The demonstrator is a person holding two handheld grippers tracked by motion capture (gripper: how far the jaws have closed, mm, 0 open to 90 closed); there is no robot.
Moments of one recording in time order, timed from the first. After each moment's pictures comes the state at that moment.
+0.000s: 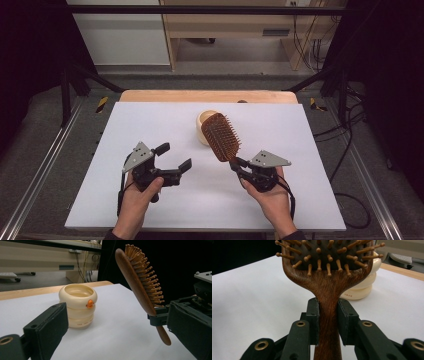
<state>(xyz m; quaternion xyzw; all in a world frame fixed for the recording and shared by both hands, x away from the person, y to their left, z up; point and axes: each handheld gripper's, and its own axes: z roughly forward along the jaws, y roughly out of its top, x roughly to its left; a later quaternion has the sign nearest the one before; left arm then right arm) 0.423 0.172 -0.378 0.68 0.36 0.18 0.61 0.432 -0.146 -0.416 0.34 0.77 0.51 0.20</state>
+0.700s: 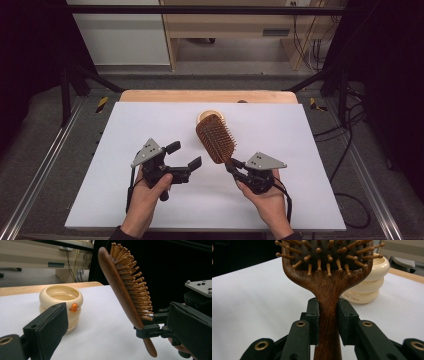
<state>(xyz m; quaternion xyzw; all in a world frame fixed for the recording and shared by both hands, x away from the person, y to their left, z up) 0.429 0.153 -0.374 0.68 0.35 0.14 0.63 0.426 -0.135 -0.415 0.33 0.77 0.51 0.20</state>
